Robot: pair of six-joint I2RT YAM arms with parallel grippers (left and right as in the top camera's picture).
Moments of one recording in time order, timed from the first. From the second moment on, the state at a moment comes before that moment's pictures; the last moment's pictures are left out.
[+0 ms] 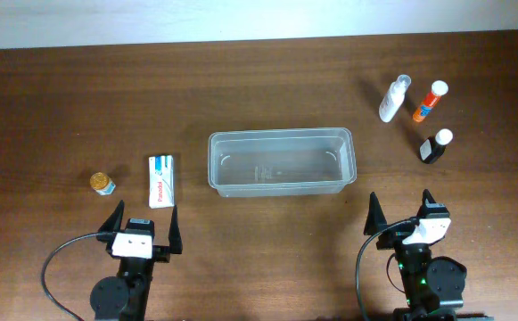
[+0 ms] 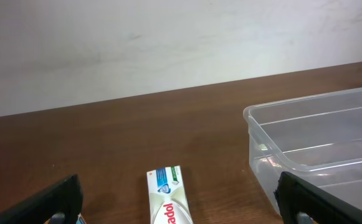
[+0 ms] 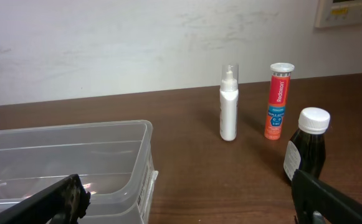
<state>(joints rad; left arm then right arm) -0.02 0.01 0.01 -0.07 0.08 0.11 -0.01 0.01 0.01 -0.07 -0.05 0.11</state>
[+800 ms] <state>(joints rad) -0.02 0.01 0.01 -0.07 0.08 0.11 -0.01 0.01 0.01 -0.07 -0.10 0.32</state>
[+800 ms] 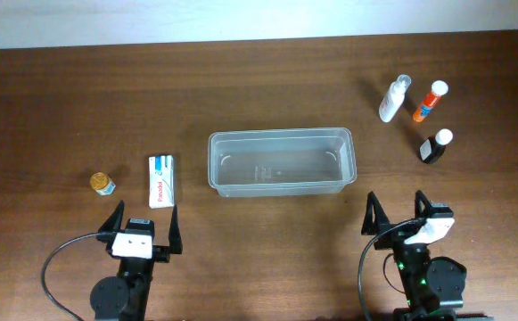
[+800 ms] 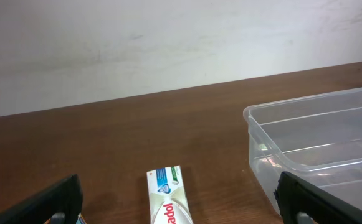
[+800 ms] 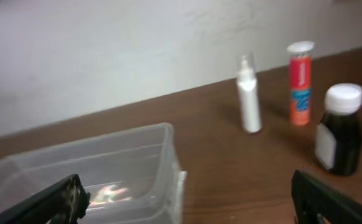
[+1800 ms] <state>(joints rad) -0.02 0.01 0.01 -0.07 0.08 0.11 -0.01 1.05 1.49 -1.16 0.07 0.08</state>
